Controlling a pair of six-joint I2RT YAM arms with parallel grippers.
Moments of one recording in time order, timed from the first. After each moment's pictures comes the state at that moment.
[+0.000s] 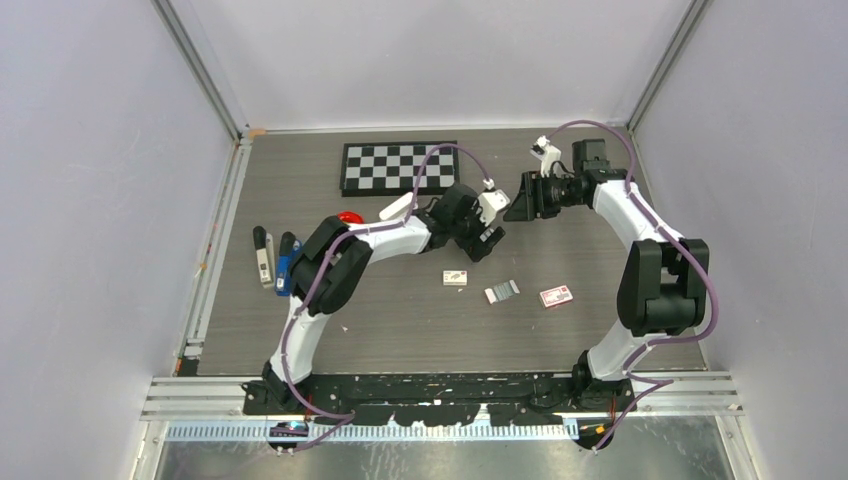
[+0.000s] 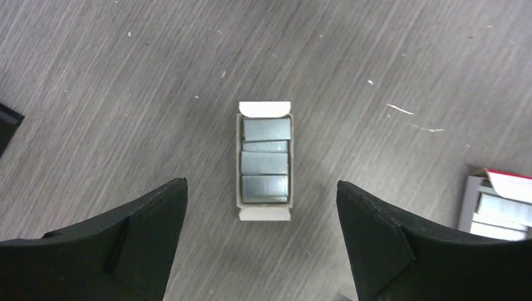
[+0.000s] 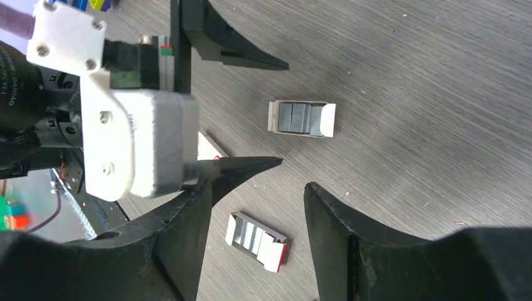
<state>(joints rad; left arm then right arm) -0.81 2.12 1.46 0.00 0.18 0.16 0.02 1.67 1.26 -0.59 -0.79 -0.12</state>
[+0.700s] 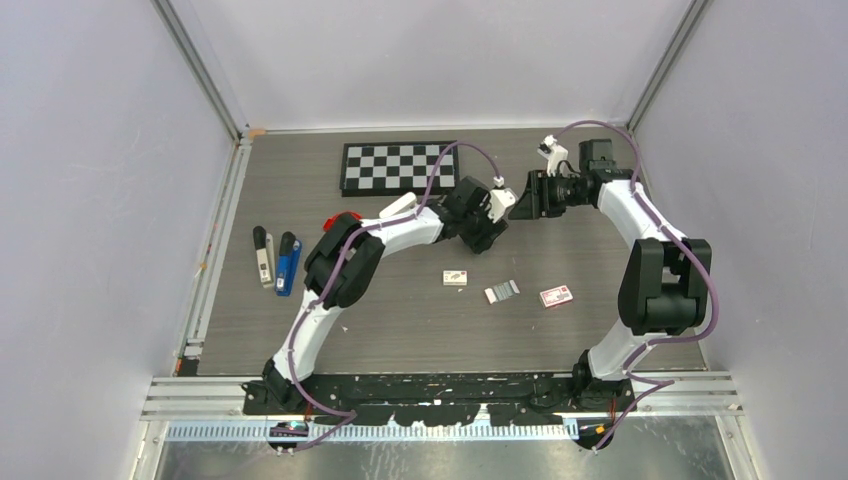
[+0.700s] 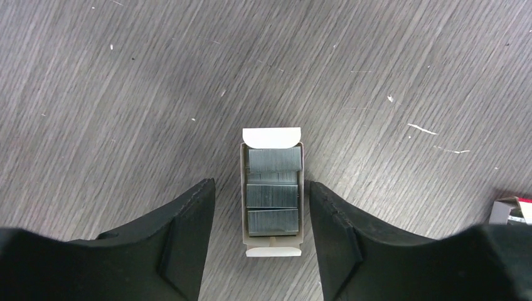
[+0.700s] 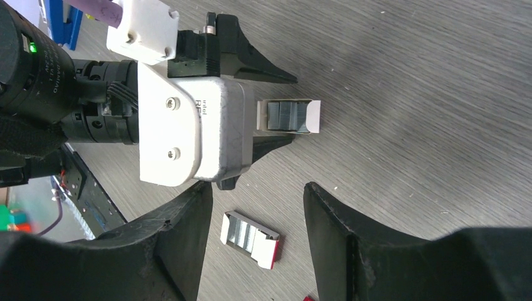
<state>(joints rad) -0.81 2.27 1.70 -0.21 0.17 0.18 -0.01 1.67 1.26 -0.59 -0.79 -0.12</state>
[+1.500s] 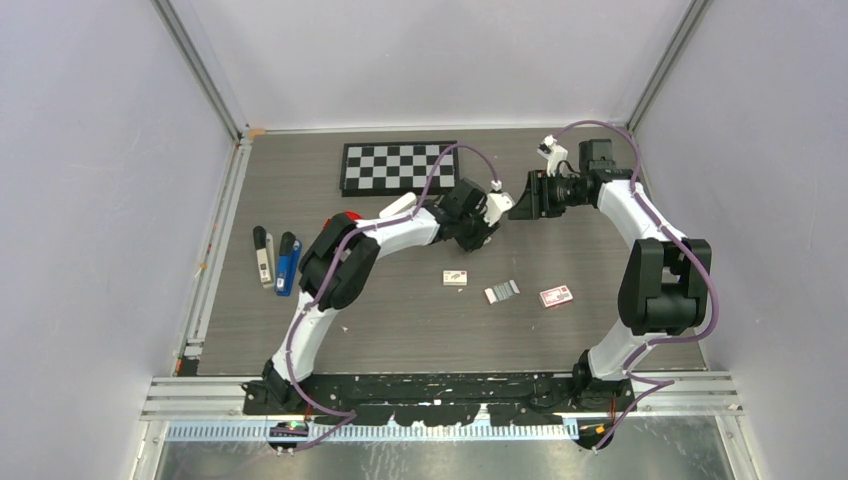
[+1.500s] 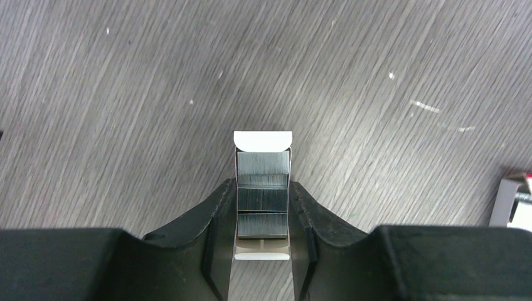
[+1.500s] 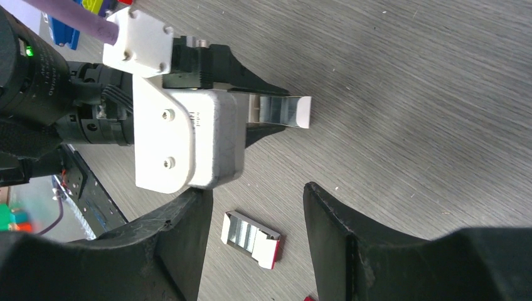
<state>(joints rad) -0.80 2.25 1.68 -0.24 0.17 0.22 -0.02 1.67 1.26 -0.59 -0.79 -0.12</state>
